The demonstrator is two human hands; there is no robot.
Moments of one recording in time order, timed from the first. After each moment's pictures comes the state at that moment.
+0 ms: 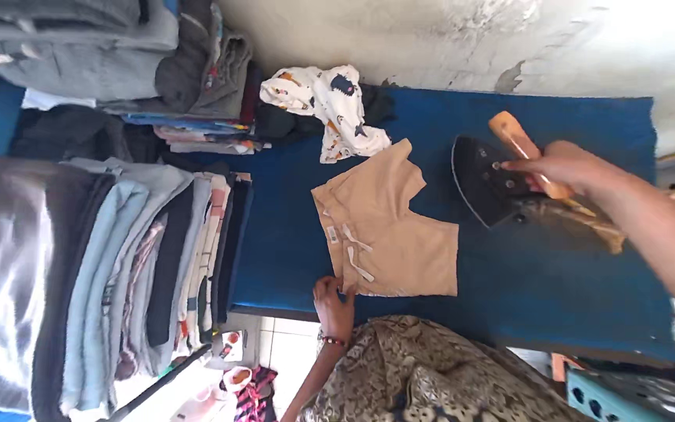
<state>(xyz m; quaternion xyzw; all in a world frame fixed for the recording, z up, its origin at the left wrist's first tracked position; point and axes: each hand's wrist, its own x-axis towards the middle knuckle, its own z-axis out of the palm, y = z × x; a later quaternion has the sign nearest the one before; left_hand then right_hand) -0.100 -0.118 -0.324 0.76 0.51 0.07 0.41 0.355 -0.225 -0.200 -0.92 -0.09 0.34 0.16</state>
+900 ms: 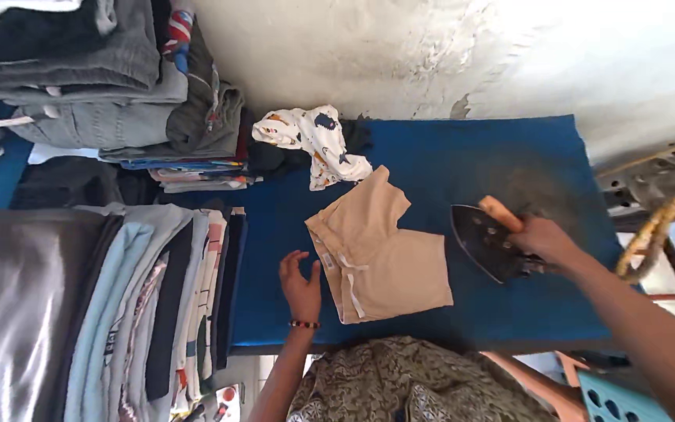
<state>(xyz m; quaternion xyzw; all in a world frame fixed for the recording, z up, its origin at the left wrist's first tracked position) -0.064 -0.009 -0.280 0.77 0.45 0.17 0.42 0.292 -0.335 -0.258 -0.96 -0.09 0.26 0.02</state>
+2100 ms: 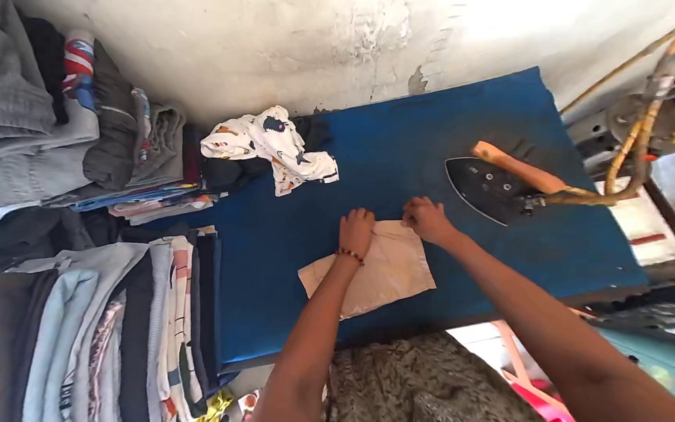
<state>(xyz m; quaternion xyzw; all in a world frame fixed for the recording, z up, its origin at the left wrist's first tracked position) 0.113 -0.073 -0.316 0.95 0.12 -0.13 0.26 0.223 -0.243 -0.310 -0.88 -0.33 0.26 0.21</state>
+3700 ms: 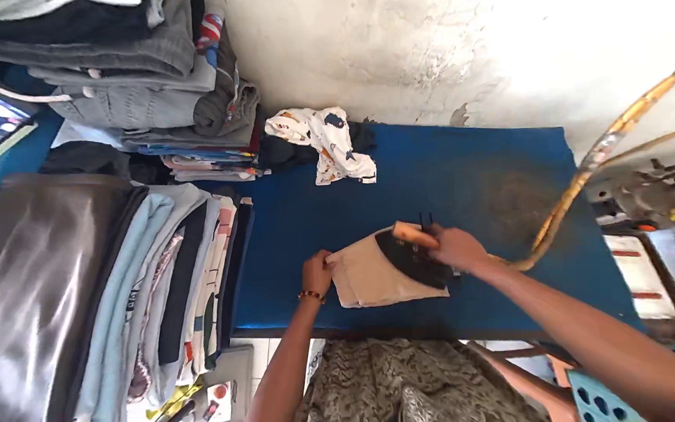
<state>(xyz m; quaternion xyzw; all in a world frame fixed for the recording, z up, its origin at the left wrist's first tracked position) -0.061 -0.005 -0.312 0.79 0.39 -0.09 0.46 0.165 -0.221 -0.241 -0.90 -0.29 0.34 -0.04</state>
